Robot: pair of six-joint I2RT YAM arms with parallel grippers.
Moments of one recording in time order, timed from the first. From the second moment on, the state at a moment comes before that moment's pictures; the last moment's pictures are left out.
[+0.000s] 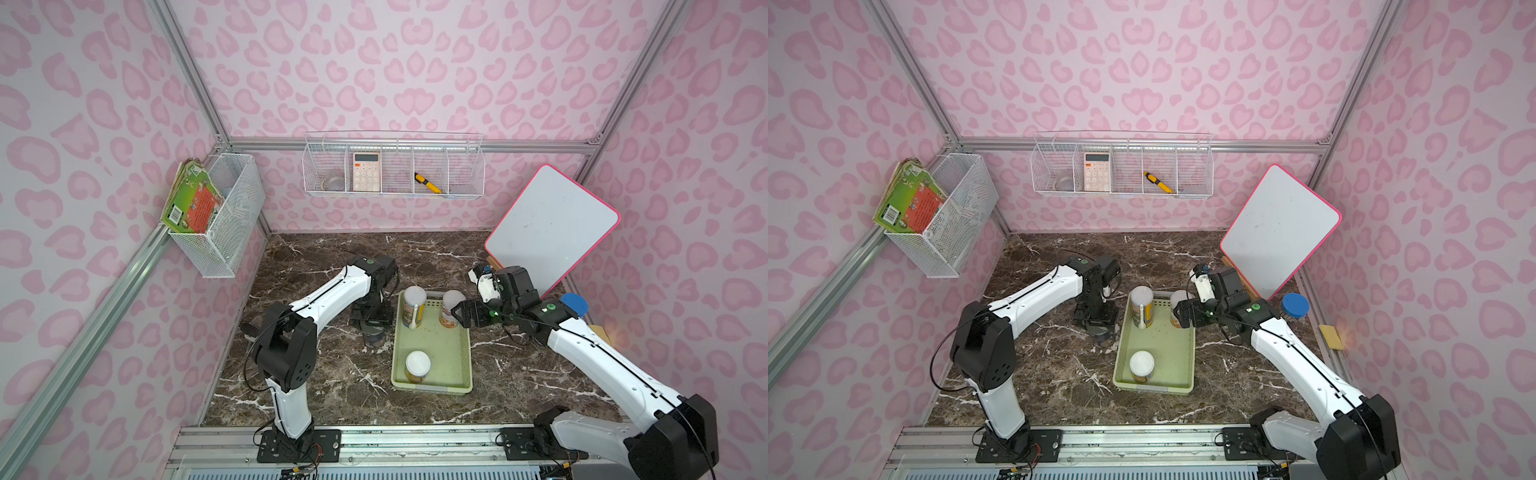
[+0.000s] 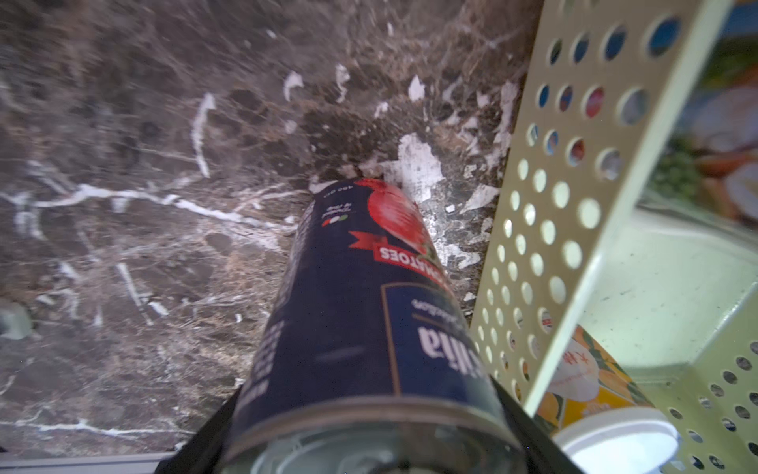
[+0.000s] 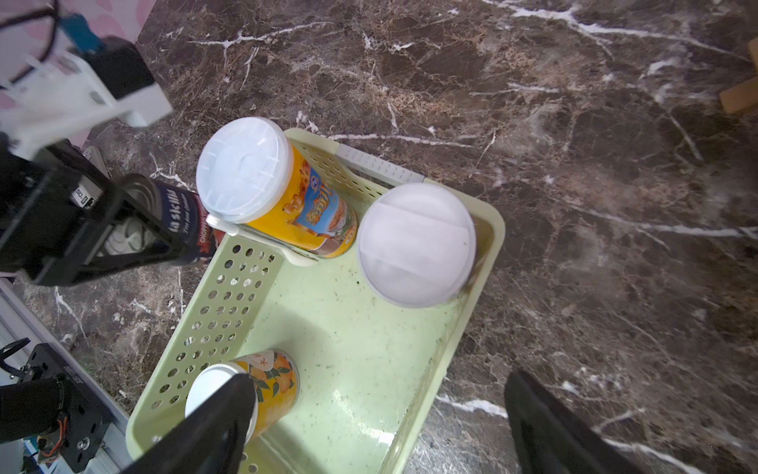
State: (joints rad) left arm -0.53 1.80 1.56 -1.31 0.01 -0.42; right arm 0.48 1.18 0.94 -0.58 -0.22 0.20
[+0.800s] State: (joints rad) left arm -0.94 1.96 2.08 -1.52 0.11 -0.42; right arm 0.29 1.06 0.85 -0.57 -0.23 0.22
